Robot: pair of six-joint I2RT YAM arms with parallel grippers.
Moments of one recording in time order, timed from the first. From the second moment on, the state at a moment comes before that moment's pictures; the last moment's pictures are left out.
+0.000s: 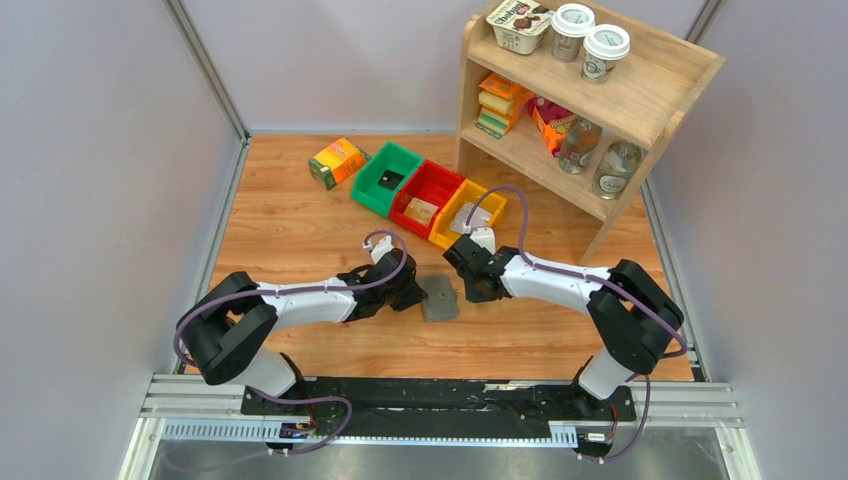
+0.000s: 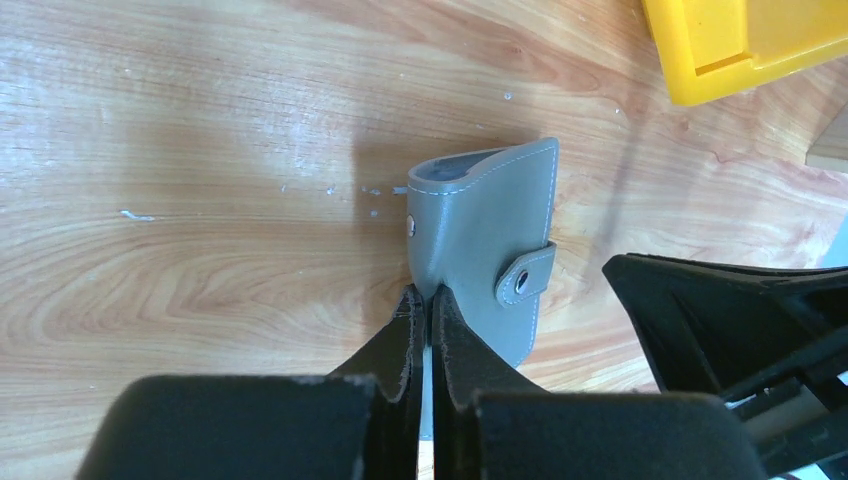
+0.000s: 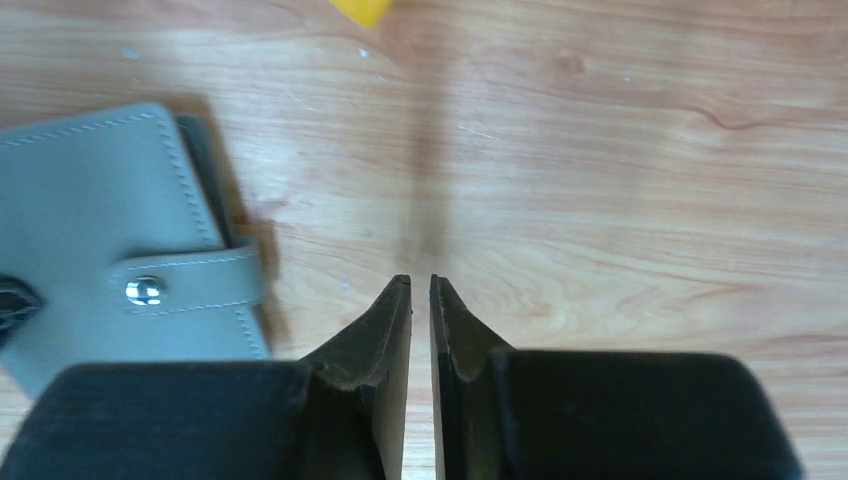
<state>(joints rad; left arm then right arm) -0.86 1.49 0.64 0.01 -0.16 -1.17 0.86 1.62 0.95 -0.53 0.34 0.68</state>
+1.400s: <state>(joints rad) -0.86 1.48 0.63 0.01 -0.17 -1.18 0.97 1.73 1.08 -0.44 0.28 0.61</state>
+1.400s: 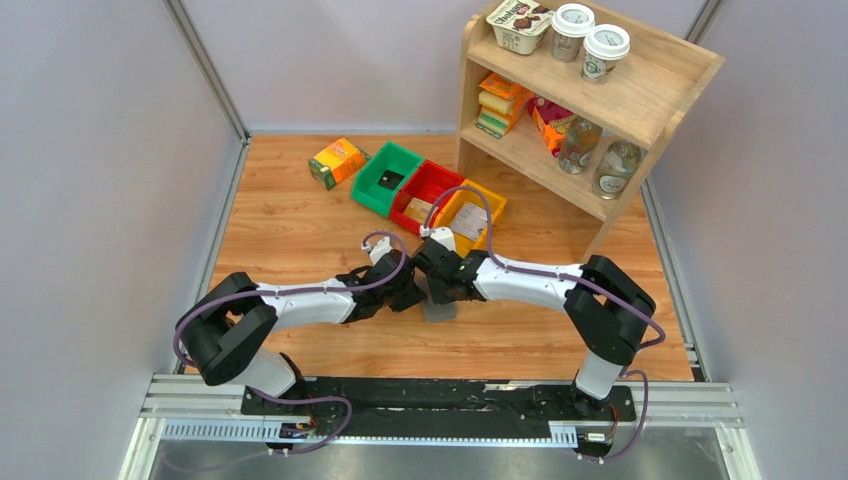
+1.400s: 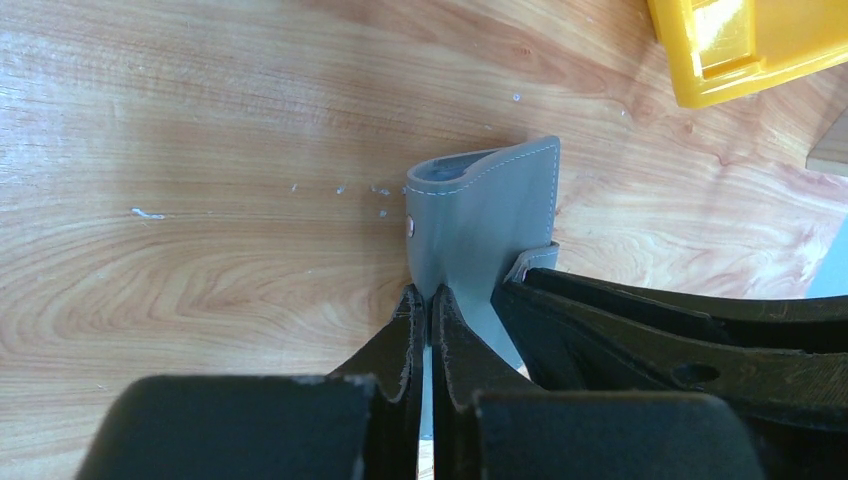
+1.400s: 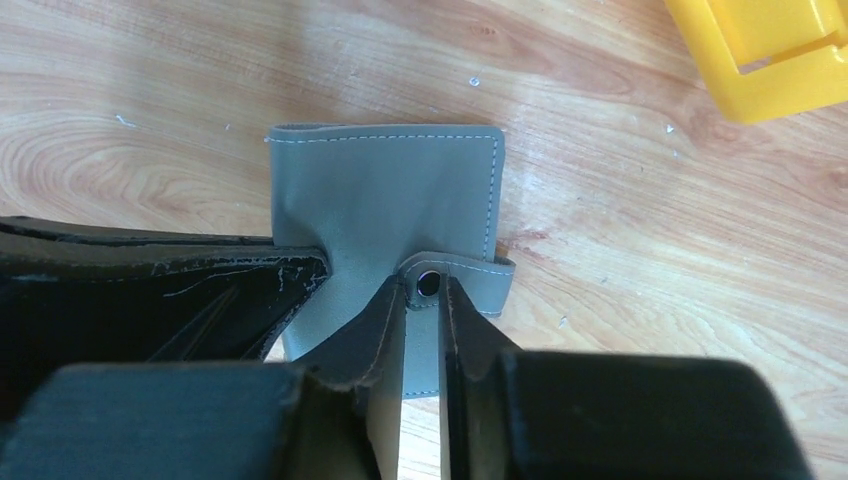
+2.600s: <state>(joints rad) -0.81 1.41 0.61 -0.03 -0.21 -1.04 0.91 1.37 0.83 -0.42 0.43 0.66</state>
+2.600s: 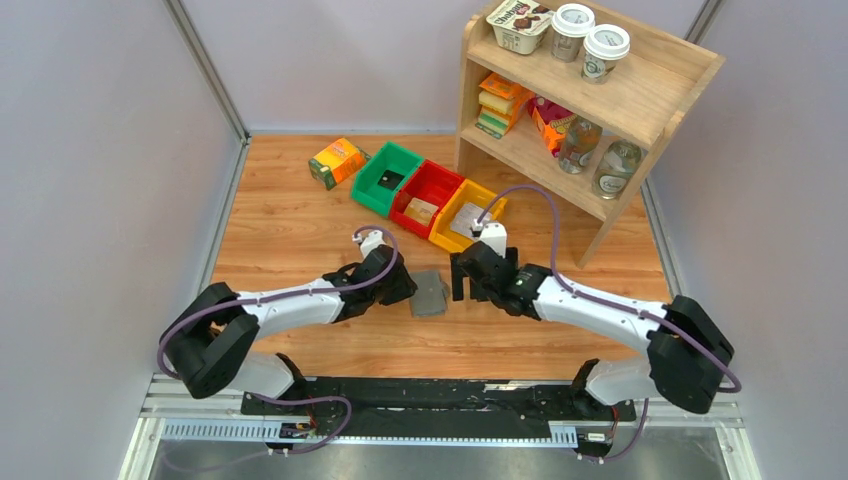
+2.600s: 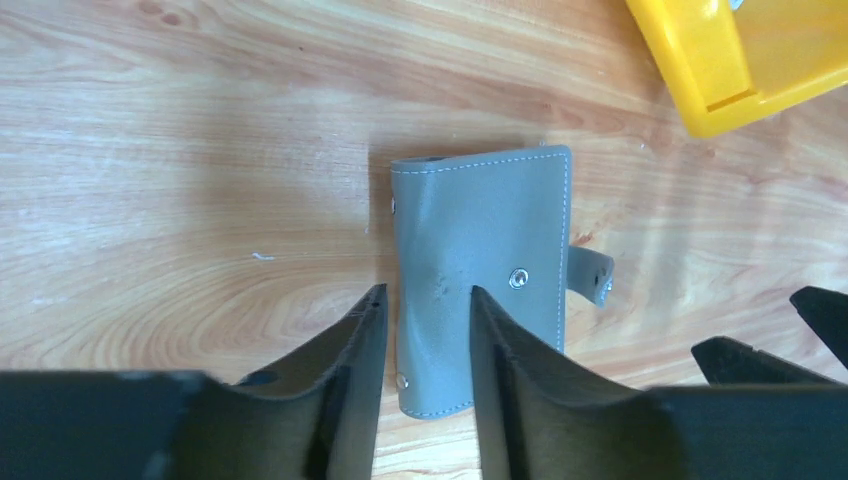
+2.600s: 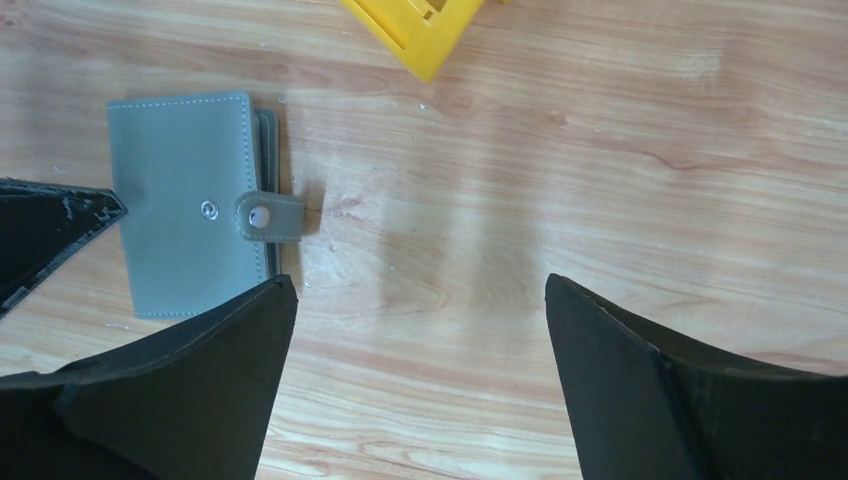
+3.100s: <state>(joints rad) -0.83 1.09 0.52 -0.13 -0.40 -0.71 0.93 0.75 0.37 -0.19 0.43 0.67</state>
